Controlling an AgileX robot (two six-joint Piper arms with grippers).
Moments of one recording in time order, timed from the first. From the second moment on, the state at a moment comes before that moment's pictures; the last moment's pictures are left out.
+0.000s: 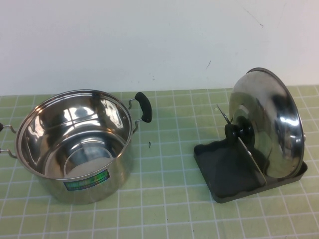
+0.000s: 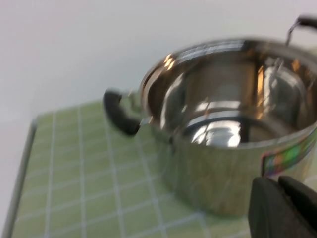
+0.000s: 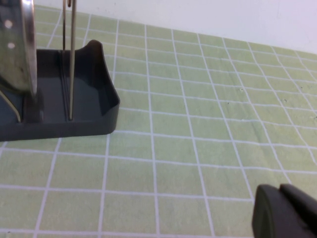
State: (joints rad) right arm -0.02 -0.01 0.02 -0.16 0.43 -0.04; left arm -0.49 -0.02 -0.29 0.52 0.70 -0.42
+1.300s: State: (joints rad) right arm -0.02 -0.01 0.02 -0.16 0.43 -0.04; left arm 0.06 -0.02 0.02 -0.14 0.34 0.15
